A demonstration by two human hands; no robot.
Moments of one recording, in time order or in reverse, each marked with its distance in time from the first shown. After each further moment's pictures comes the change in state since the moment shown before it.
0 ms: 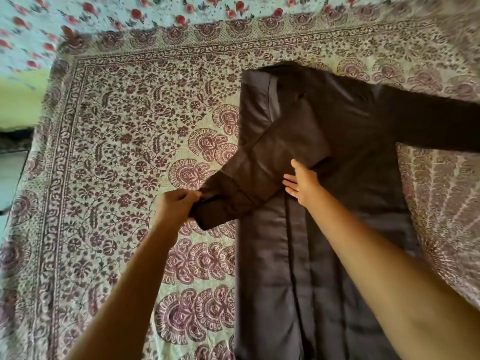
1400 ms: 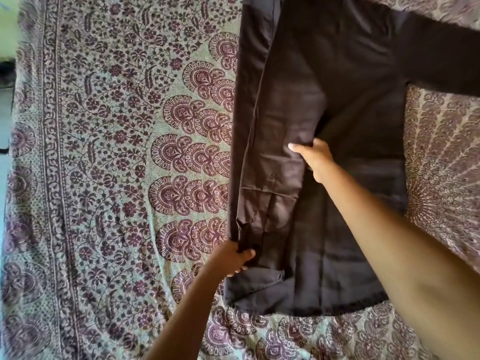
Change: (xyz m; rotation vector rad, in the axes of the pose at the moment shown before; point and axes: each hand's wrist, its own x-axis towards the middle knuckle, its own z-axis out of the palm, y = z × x) left_hand -0.146 -0.132 0.078 0.508 -0.633 -0.402; right_hand -0.013 0.049 -0.067 -0.383 -0.068 -0.220
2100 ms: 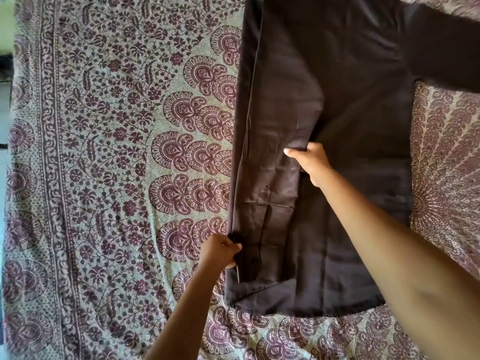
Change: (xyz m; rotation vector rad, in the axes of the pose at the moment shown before) left_hand 0.005 -0.010 -0.009 -0.214 0.309 -0.092; right_hand -0.005 0.007 0.011 -0.029 -0.031 -0.023
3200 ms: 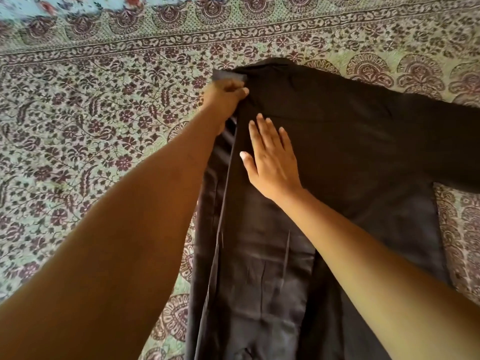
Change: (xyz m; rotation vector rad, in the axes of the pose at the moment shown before) left_hand 0.225 0.466 -0.107 -0.317 0.297 0.799; right_hand 0.189 -0.121 0.036 -1.185 0.237 -0.928
